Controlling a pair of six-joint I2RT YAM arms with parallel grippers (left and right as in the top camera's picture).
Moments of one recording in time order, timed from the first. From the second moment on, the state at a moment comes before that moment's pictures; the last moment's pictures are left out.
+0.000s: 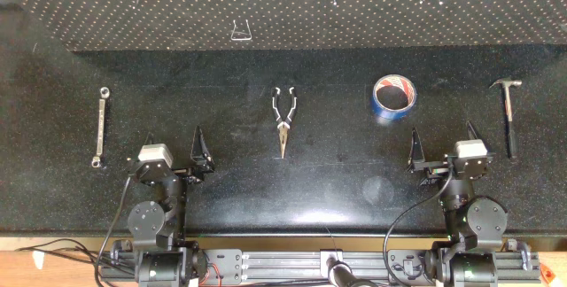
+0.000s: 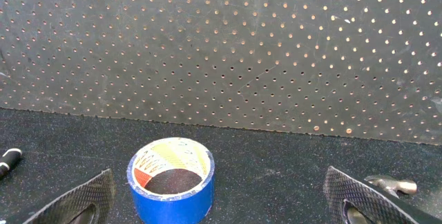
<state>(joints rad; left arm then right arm) 0.05 0.01 0.01 -0.07 -0.01 -0.13 -0.04 0.01 0.01 -0.06 -0.13 -0.05</state>
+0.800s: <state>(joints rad) 0.21 0.61 0.42 -0.32 0.04 0.05 -0.04 0.01 0.01 -0.06 -0.13 -0.05</state>
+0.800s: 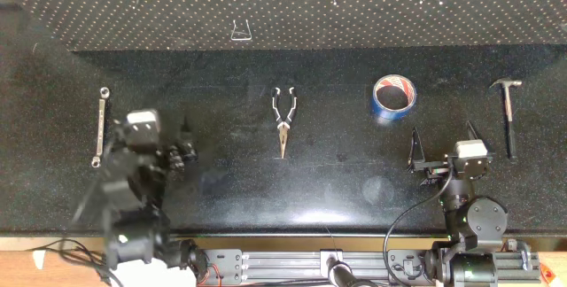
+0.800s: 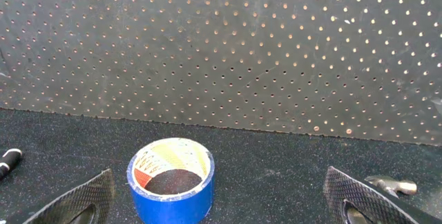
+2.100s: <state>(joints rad) 0.96 1.55 0.98 -0.76 0.18 0.72 -0.04 0.01 0.01 -0.06 -0.13 -0.05</state>
